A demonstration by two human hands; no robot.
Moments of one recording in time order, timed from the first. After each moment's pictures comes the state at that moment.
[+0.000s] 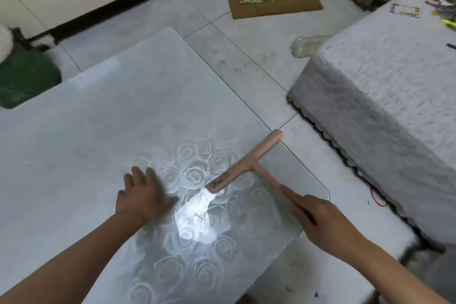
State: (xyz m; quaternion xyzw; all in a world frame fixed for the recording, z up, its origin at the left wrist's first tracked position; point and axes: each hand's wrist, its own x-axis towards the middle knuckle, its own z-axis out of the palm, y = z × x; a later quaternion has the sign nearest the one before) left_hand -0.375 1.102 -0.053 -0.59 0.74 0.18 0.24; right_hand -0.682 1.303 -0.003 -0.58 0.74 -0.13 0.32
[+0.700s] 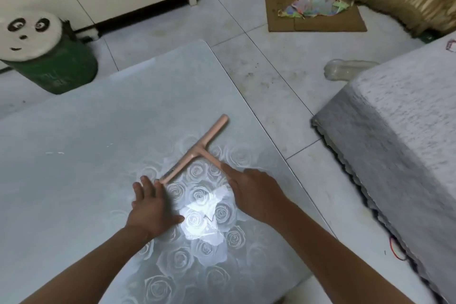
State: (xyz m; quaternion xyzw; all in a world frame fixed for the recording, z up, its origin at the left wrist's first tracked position) left_hand -0.391 1.100 -0.064 -0.63 0.70 0.23 0.25; right_hand -0.633 1.128 0.007 -0.70 0.66 -0.03 0.27
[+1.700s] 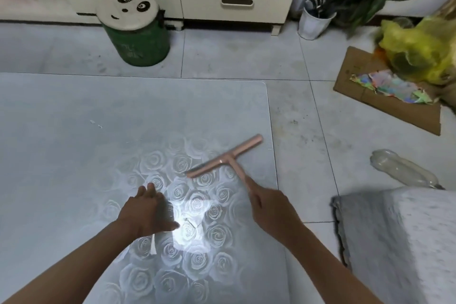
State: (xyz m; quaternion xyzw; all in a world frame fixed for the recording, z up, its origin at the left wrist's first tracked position) left_hand -0.411 1.066 -0.012 -0.69 0.59 0.34 0.24; right_hand -0.679 1.014 0.026 -0.76 0.57 0.01 0.32
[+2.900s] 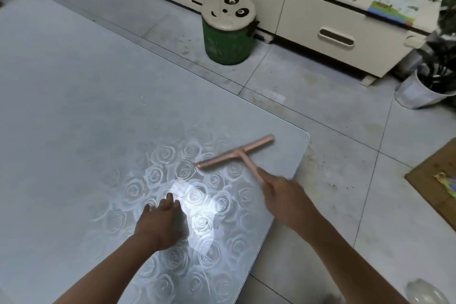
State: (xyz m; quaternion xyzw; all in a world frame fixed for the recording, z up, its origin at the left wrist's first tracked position) left_hand -0.525 1.038 -0.011 -0.83 0.38 0.37 0.17; right_hand -0.694 0.833 0.035 -0.89 0.35 0.08 0.30
